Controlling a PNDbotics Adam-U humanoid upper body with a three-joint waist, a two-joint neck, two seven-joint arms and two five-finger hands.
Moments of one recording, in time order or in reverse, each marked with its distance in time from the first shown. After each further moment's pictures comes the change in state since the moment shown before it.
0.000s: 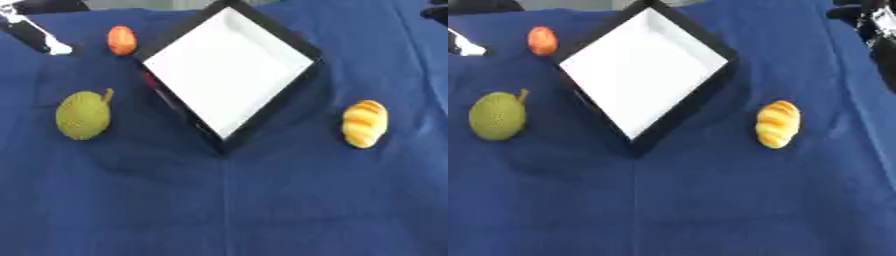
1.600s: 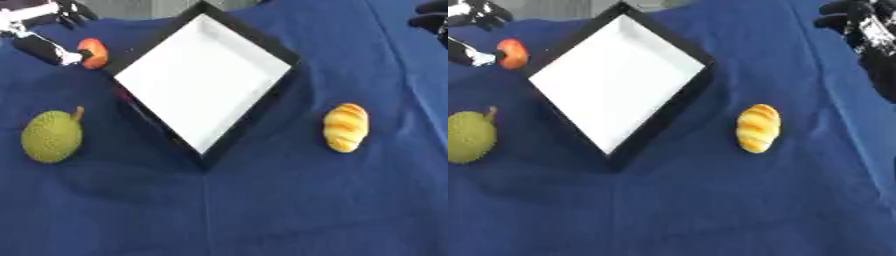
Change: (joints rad) left arm -0.016 -0.017 0.027 0.040 0.047 0.070 -0.070; right arm -0.053 0.004 0.019 0.000 0.008 0.000 0.026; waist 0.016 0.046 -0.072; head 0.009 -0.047
